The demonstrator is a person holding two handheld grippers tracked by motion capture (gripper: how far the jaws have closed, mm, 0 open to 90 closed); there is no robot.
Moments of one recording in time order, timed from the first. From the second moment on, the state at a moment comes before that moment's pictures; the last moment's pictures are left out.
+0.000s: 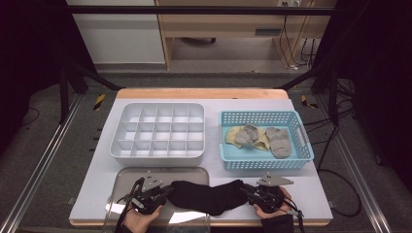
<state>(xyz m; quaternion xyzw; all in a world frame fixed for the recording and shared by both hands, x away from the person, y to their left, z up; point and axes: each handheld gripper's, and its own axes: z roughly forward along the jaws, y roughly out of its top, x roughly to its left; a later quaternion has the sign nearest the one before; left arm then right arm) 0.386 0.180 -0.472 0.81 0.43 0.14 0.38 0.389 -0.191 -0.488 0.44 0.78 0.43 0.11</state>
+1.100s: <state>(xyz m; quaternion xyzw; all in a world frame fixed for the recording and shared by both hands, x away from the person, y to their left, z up) 0.386 0.182 -0.471 0.81 0.43 0.14 0.38 0.383 -0.181 -0.474 0.41 0.78 0.45 0.13</state>
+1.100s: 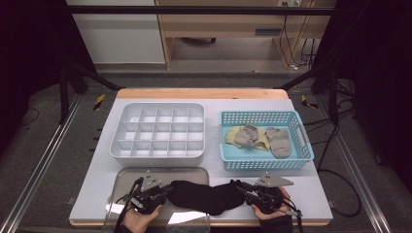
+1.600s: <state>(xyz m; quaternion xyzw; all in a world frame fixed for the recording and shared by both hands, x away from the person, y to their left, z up) 0.386 0.182 -0.470 0.81 0.43 0.14 0.38 0.387 -0.181 -0.482 0.42 0.79 0.43 0.11</state>
